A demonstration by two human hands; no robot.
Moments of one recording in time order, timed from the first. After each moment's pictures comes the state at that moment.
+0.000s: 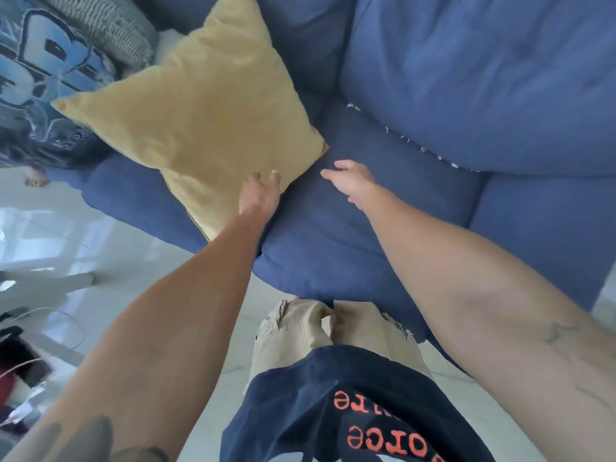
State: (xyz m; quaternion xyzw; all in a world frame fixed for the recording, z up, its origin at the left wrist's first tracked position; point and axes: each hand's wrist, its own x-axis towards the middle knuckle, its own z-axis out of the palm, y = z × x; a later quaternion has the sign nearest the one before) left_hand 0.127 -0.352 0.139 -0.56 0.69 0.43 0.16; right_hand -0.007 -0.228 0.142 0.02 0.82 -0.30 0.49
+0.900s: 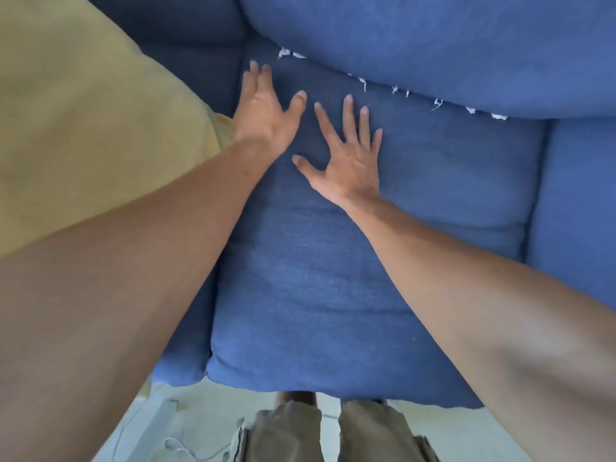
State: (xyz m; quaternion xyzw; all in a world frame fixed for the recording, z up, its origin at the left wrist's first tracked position) left_hand -0.121 -0.360 -0.117 -0.29 0.89 0.32 0.14; right_hand -0.114 -0.209 -0.144 -0.16 0.95 -0.11 0.23
